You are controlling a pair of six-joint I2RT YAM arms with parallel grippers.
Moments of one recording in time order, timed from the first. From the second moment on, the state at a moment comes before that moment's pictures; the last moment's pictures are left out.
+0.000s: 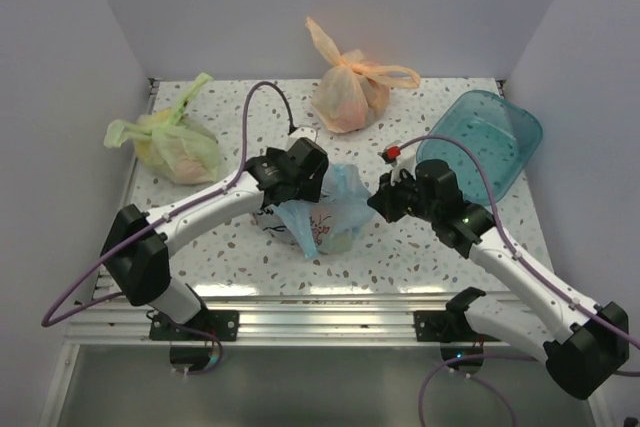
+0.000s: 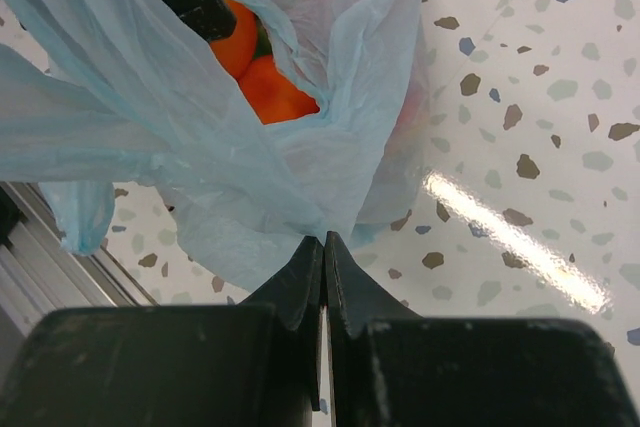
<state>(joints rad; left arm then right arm) -0.81 1.56 1.26 -0.66 -0.45 -0.49 0.57 0.97 0.76 -0.31 -0.22 0.16</state>
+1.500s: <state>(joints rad) -0.23 0.98 0.93 -0.57 0.20 -0.47 0.54 1.37 1.34 -0.45 0.14 0.25</state>
